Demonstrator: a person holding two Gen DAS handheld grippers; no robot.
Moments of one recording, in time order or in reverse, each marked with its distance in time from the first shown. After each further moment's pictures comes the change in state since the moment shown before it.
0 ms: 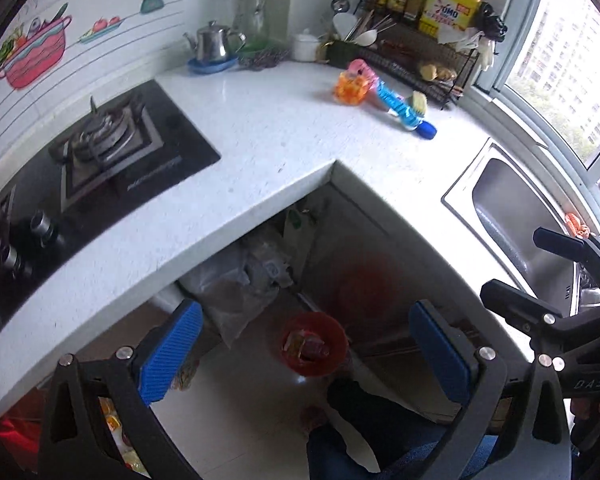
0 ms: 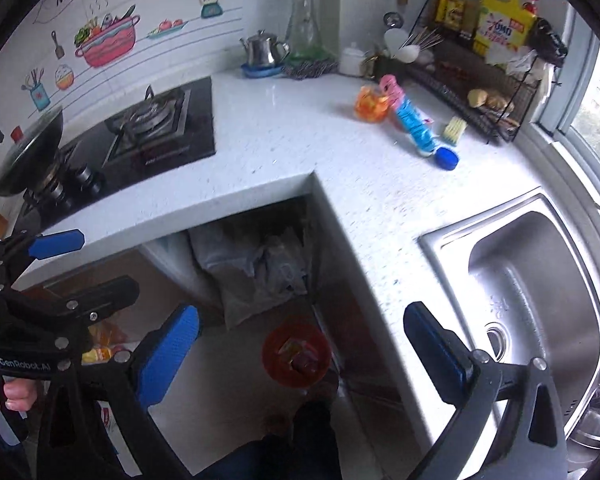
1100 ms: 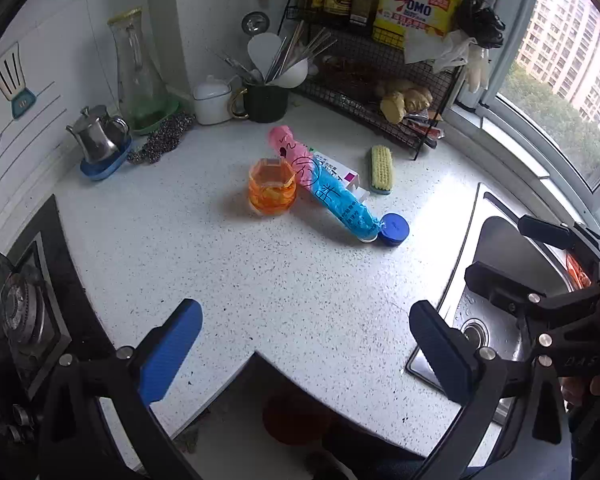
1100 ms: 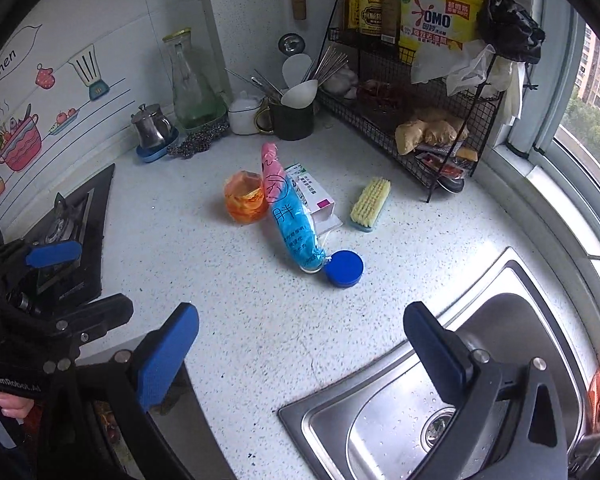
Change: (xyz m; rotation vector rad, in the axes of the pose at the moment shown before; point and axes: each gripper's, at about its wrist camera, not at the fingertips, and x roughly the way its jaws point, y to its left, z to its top) left arm 0.121 -0.100 0.236 0.148 0.042 -0.061; right arm 0.056 -0.175 0.144 0.144 -0.040 -0.023
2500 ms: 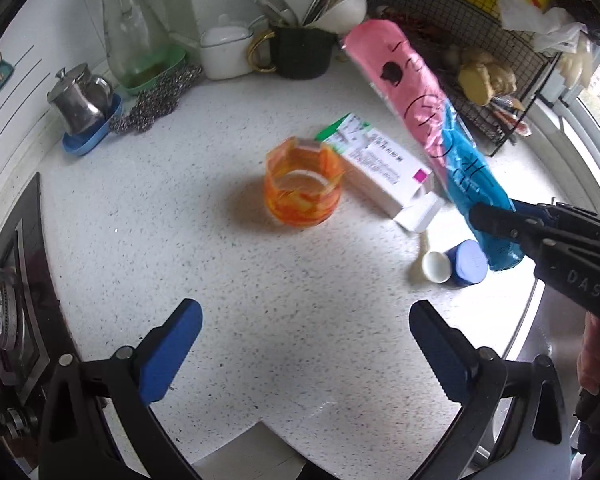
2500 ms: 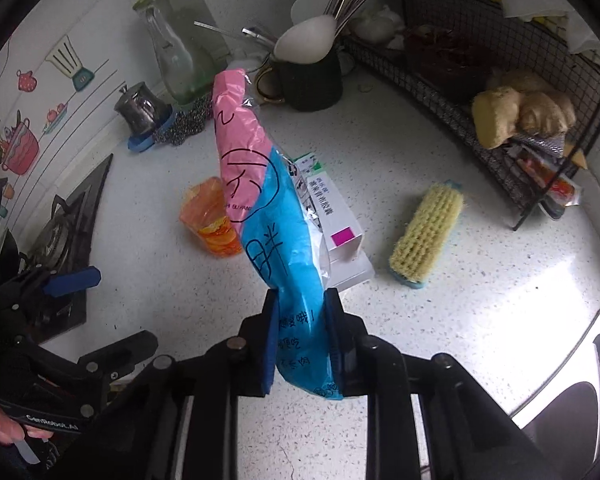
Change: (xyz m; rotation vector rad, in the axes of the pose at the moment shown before) left arm 0.104 -0.002 0.051 -0.076 0.149 0.097; right arm 0.109 -0.051 0.061 -0.010 0.140 0.200
